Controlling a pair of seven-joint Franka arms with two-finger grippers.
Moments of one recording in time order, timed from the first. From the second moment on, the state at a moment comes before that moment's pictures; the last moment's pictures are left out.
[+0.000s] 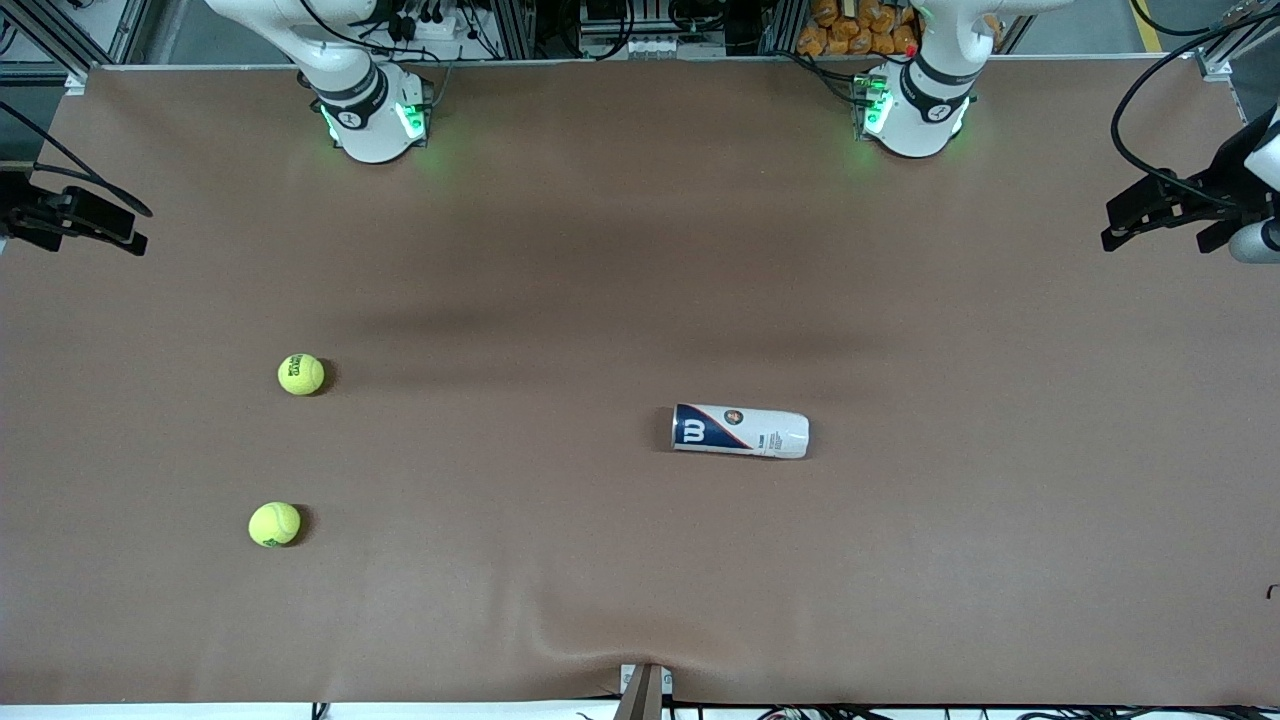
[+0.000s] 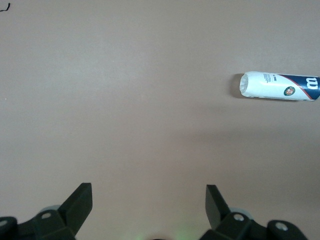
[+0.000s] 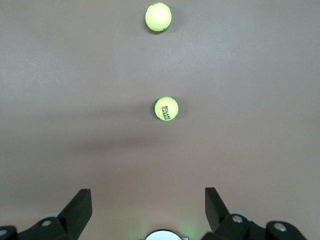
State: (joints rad) left arm -0.03 -0.01 -0.02 -1.50 -0.01 1.48 -0.03; right arm -0.04 -0.02 -0.04 -1.57 0.02 1.44 0.00
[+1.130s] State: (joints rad) left arm -0.06 0.08 -0.09 -1.53 -0.01 1.45 0.03; right arm -0.02 0.01 -0.02 -1.57 0.02 1.43 0.00
